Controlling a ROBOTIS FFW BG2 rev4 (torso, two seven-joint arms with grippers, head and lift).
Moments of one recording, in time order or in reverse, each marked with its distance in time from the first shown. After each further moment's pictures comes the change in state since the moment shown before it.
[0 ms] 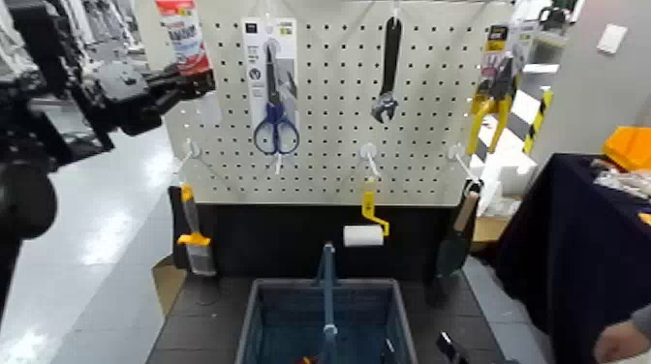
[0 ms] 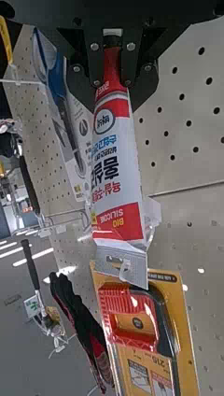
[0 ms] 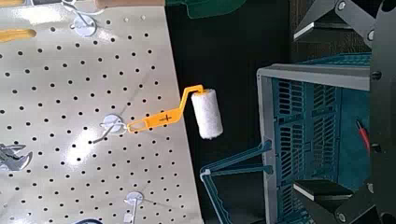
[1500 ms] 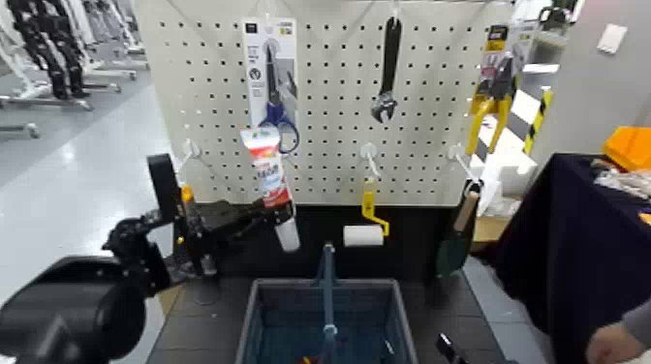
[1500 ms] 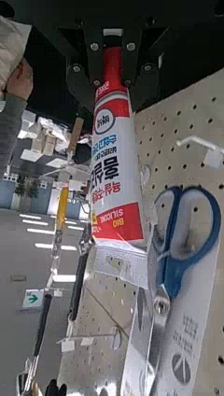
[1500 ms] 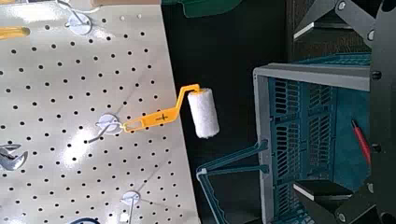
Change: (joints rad) left arm 0.276 -0.107 -0.142 0.041 0.143 0.083 0.035; right arm 0.002 -0.006 0.002 -0.004 -0.005 0.014 0.000
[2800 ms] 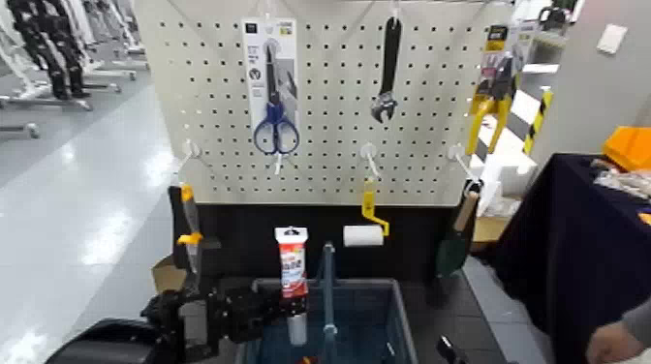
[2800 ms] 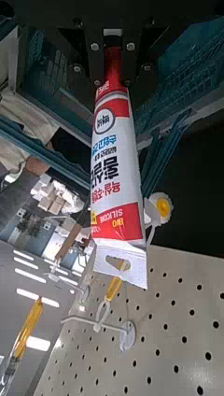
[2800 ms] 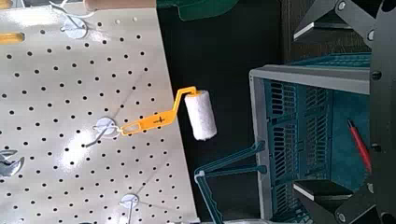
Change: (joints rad) left arm 0.069 -0.011 -0.087 0.214 -0.116 0.037 -0.043; right arm 0.002 -0.003 0.000 0.006 -0.020 0.000 0.001
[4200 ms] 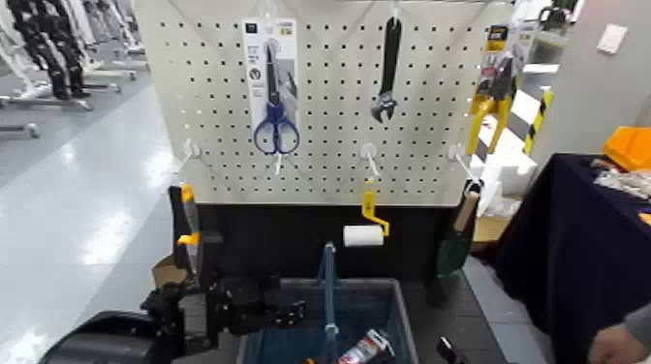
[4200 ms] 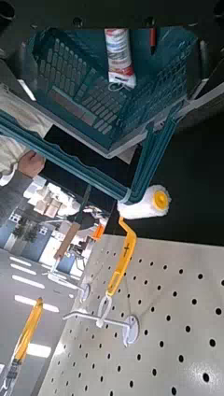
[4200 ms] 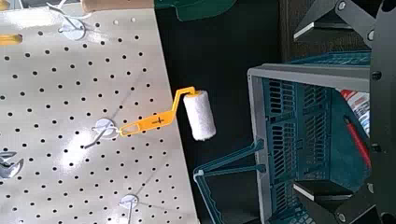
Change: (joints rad) left arm -0.009 -0.003 0.005 -0.025 -0.028 -0.001 0.011; right arm 0.000 -0.003 0.002 0.003 -0.008 -0.003 0.000
